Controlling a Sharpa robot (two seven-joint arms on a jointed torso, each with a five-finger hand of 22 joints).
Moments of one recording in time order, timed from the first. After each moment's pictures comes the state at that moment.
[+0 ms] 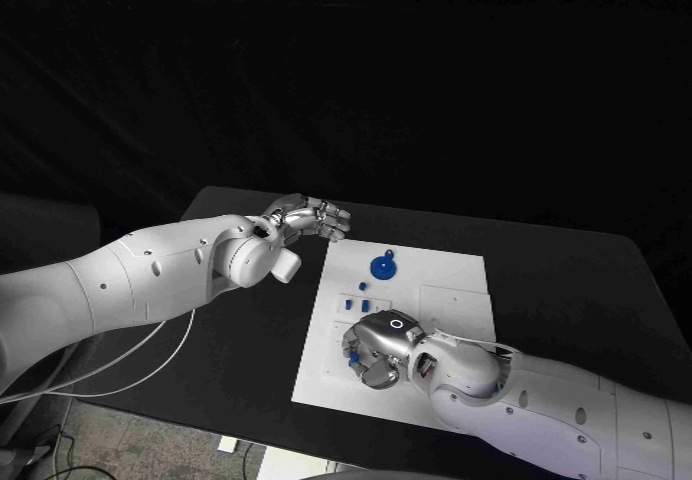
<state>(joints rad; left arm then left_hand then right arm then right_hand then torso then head) 1.23 -0.71 -0.07 1.23 -0.20 -0.14 0.16 1.13 -0.10 0.64 -0.28 0.10 0.79 0.19 0.35 0.45 1.15 0.13 0.13 0.18 0.93 0.10 0.60 0.33 0.04 0.63 0.01 0.65 1.18 0.97 -0.52 -0.14 1.47 -1.76 -0.33 -0.14 1.13 -0.22 0.88 -0.15 0.05 1.00 0.13 0.32 0.50 1.15 0.08 0.14 0.31 1.28 -0.03 1.14 0.80 0.19 1.20 -0.04 0.94 1.31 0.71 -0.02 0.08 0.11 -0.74</state>
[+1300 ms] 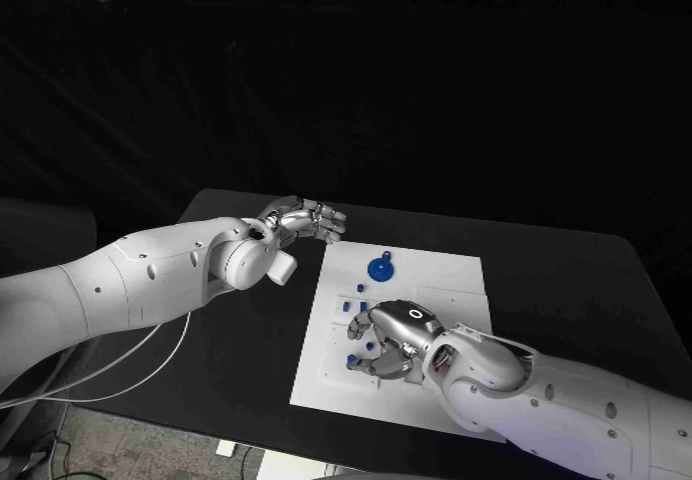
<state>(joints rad) 1.23 -0.71 -0.07 1.22 -0.20 -0.13 0.16 1.13 -0.10 0.64 -0.28 0.10 0.79 0.19 0.35 0.45 1.15 0.13 0.13 0.18 0.93 0.10 0.59 0.34 0.04 0.63 0.01 0.65 1.18 0.98 -0.61 -0.10 1.54 -1.63 -0.43 -0.11 1.05 -0.29 0.66 -0.20 0.05 0.90 0.16 0.28 0.47 1.09 0.11 0.12 0.29 1.25 0.00 1.14 0.79 0.19 1.18 -0.04 0.93 1.31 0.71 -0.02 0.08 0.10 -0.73</state>
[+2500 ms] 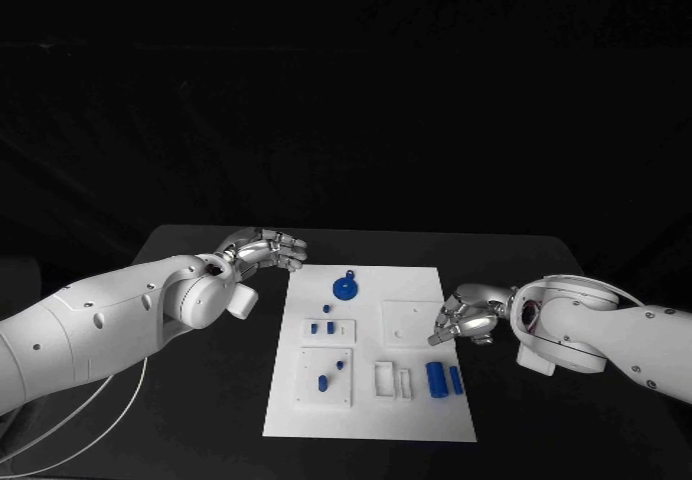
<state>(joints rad) 1.19 -0.72 -0.07 1.20 -0.20 -0.11 0.17 1.12 -0.11 0.63 -0.27 0.10 0.78 0.19 0.35 0.45 1.15 0.13 0.13 0.18 0.93 0.10 0.58 0.35 0.04 0.63 0.01 0.65 1.19 1.13 -1.00 -0.06 1.61 -1.13 0.03 -0.27 0.85 -0.16 0.48 -0.13 0.22 0.96 0.08 0.33 0.55 1.09 -0.01 1.17 1.13 1.28 -0.12 1.28 0.94 0.21 1.21 -0.09 1.05 1.31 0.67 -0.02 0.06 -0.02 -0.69</state>
